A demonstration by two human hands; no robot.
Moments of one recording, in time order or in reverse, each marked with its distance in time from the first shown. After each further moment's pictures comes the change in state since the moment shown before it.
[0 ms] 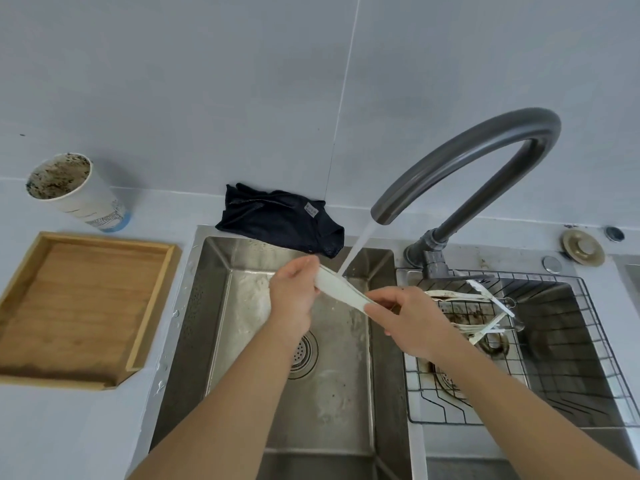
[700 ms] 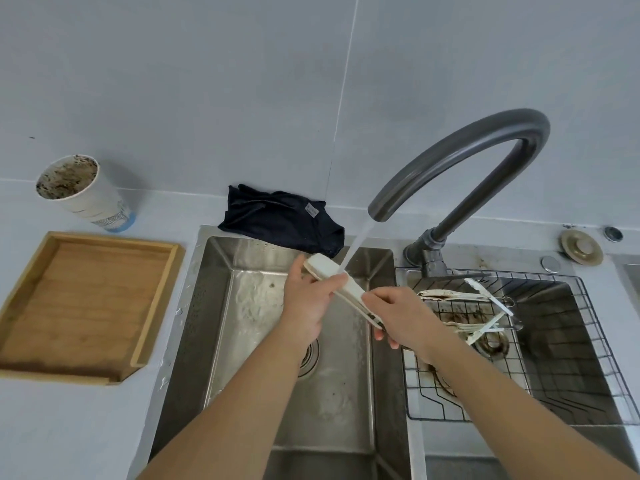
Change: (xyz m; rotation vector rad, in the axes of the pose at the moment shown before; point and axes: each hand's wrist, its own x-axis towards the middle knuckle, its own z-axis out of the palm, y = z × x) left_hand -0.013 -0.010 0.005 -0.083 -0.154 -0.022; right_hand 0.002 -0.006 0.007 0.212 -0.078 0.171
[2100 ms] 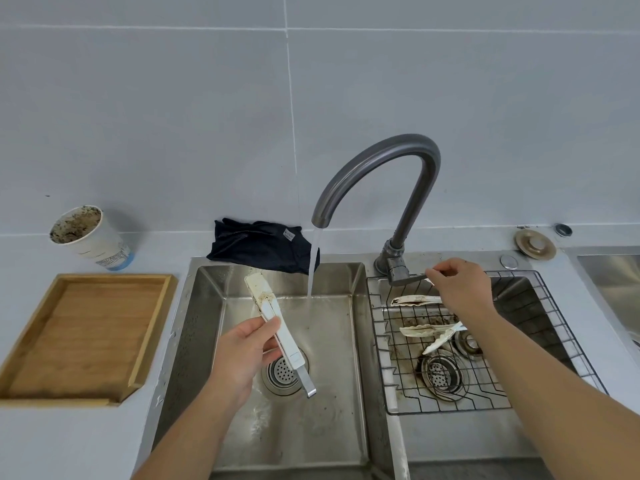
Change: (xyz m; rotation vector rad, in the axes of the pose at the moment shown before) left_hand -0.084 0.011 -0.059 0.287 0.091 0.062; right_hand 0.001 0.065 -0.111 -0.077 0.686 0.001
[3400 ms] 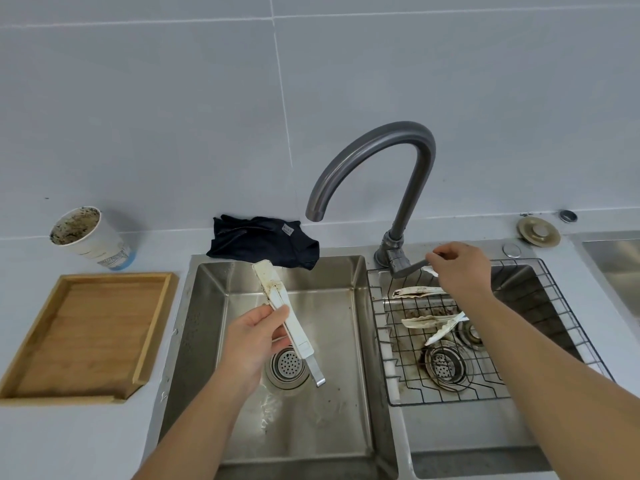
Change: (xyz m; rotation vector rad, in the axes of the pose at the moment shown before) left_hand -0.005 0.006 0.017 0.022 -0.018 0.034; right_hand 0.015 0.002 0.006 0.082 0.073 -0.015
